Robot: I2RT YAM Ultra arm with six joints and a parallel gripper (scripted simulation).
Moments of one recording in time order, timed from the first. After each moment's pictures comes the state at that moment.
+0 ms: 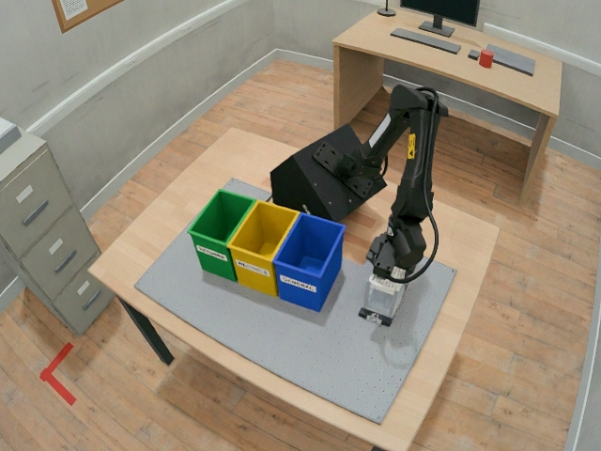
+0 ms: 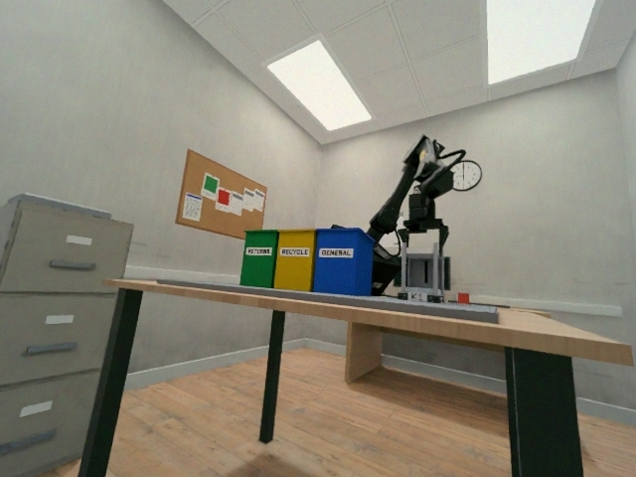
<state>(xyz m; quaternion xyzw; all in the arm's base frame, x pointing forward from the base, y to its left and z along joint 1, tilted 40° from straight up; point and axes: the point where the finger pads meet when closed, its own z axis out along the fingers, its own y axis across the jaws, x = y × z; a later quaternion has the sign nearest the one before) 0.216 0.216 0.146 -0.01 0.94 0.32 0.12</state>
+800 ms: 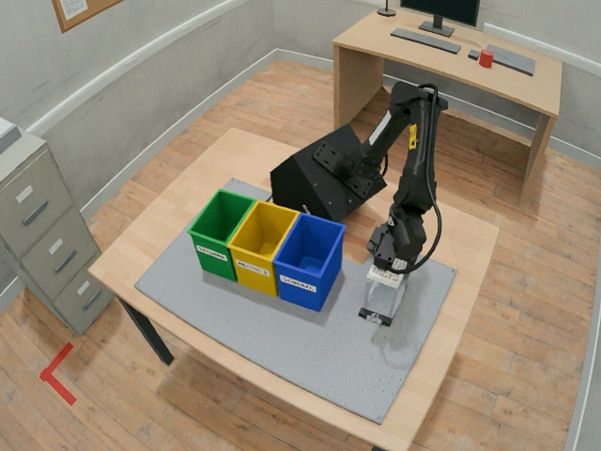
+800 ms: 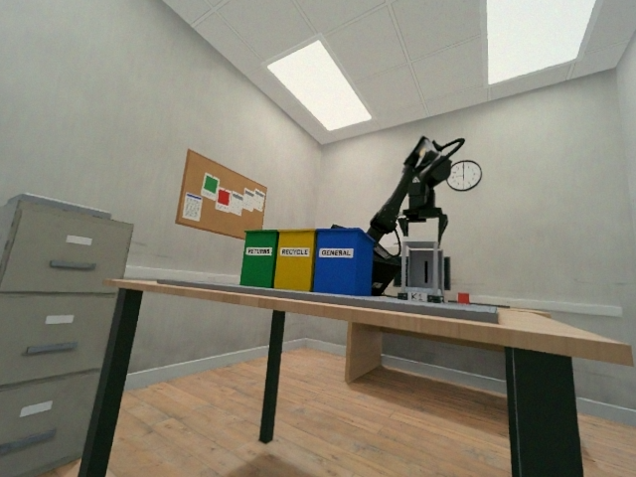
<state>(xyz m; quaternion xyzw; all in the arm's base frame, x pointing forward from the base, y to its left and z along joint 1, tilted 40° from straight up) 0.208 0.195 0.169 -0.01 0.94 0.31 0.11</state>
